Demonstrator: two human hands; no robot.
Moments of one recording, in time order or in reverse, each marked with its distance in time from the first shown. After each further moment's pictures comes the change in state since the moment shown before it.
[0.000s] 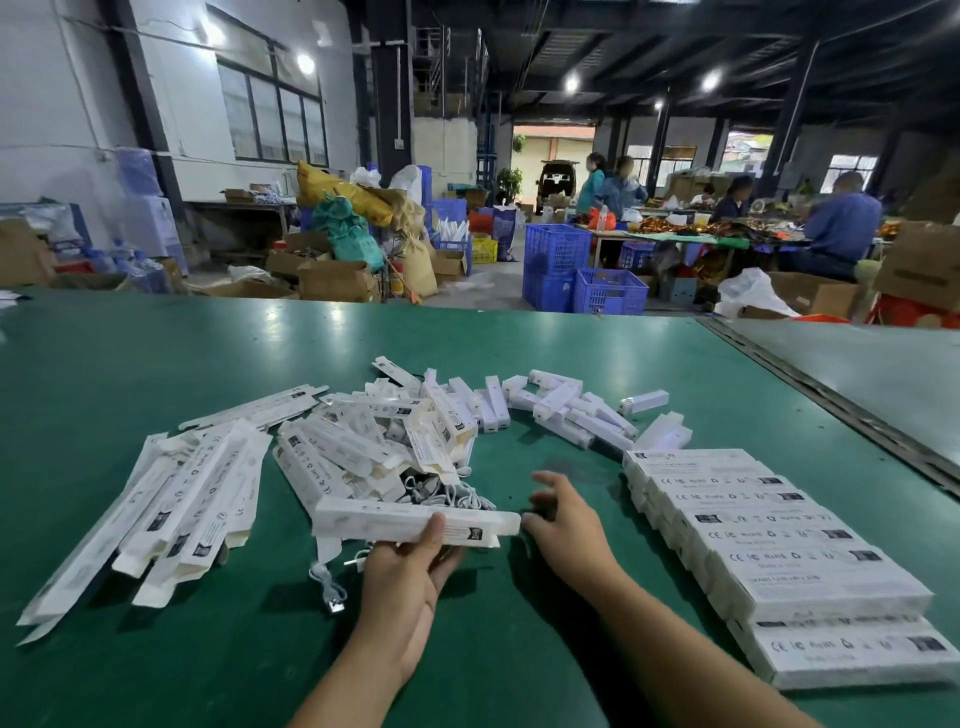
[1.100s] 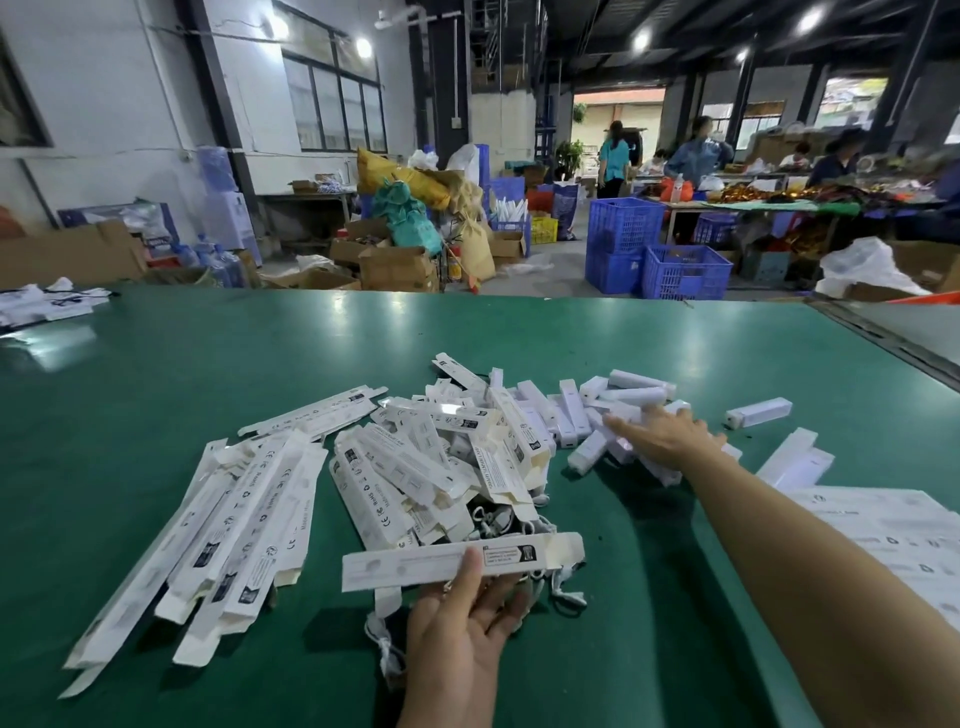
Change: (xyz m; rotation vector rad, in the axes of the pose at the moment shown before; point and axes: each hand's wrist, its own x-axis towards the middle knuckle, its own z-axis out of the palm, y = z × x) left_hand 0.018 0.011 -0.005 -0.103 0.102 -0.044; right_hand 0.202 0.018 -0.027 -0.699 -0.102 0.245
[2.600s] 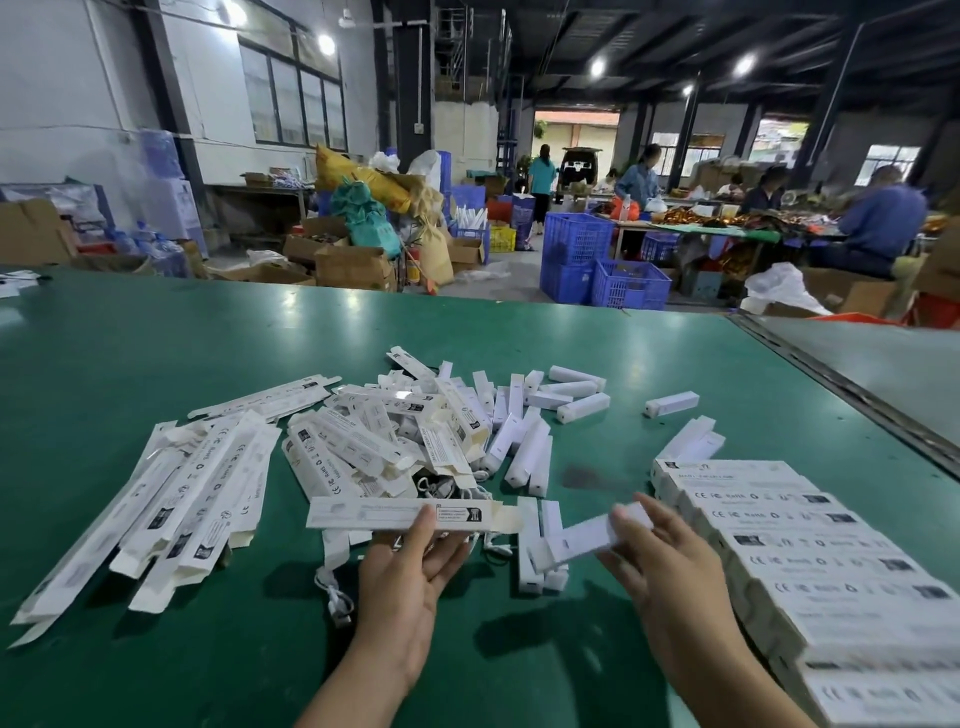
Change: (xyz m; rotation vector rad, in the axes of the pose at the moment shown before) left_hand -0.001 -0.007 -0.002 0.120 0.004 0.073; right_hand -0.256 0.030 0.010 1.677 0.146 0.080
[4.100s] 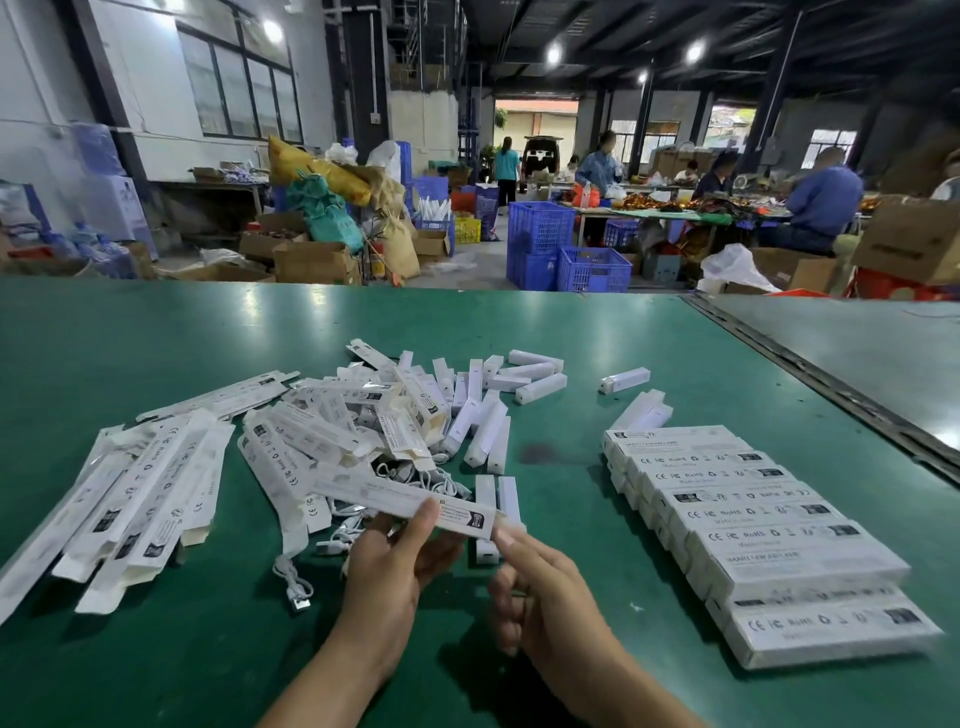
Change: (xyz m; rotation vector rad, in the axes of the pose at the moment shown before) left_hand -0.017 -0.015 0.005 0.278 -0.284 0.050; right_hand -0.044 0.034 0.016 0.039 -0.475 0.265
